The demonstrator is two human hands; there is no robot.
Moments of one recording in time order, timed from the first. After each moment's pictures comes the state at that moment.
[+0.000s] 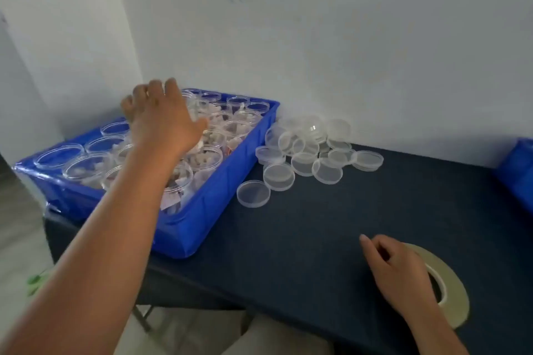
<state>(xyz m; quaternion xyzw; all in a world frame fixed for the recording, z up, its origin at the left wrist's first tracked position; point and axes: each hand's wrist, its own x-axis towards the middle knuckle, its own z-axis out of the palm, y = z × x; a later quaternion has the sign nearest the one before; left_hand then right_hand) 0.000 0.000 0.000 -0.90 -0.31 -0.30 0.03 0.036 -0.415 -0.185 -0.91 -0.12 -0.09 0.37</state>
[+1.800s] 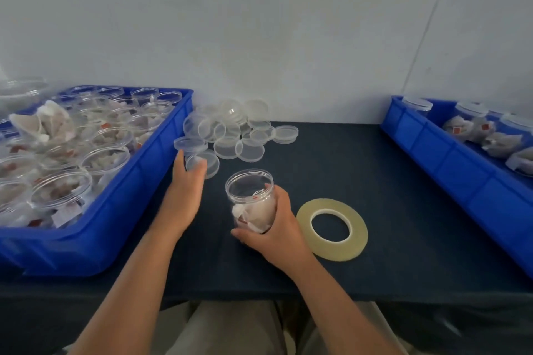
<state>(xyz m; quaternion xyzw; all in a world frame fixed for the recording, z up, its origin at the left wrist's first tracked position) 0.025 -0.141 -0.146 -0.80 -0.16 -0.12 -0.57 -0.002 -0.358 -0.187 -0.81 -0.14 -0.03 0.57</state>
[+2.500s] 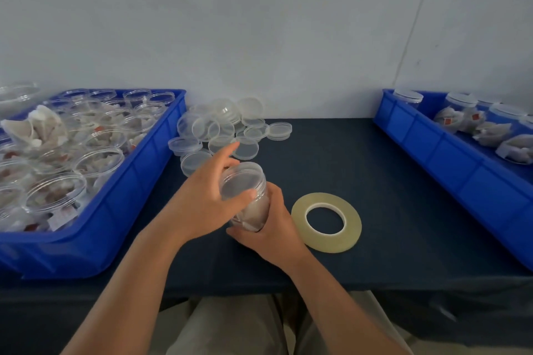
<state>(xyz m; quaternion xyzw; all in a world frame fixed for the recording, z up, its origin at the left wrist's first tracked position) -0.015 -0.178 -0.103 -0.91 0.12 -0.09 -0.38 -0.004 -0.357 -0.189 -0.79 -0.16 -0.01 0.59</state>
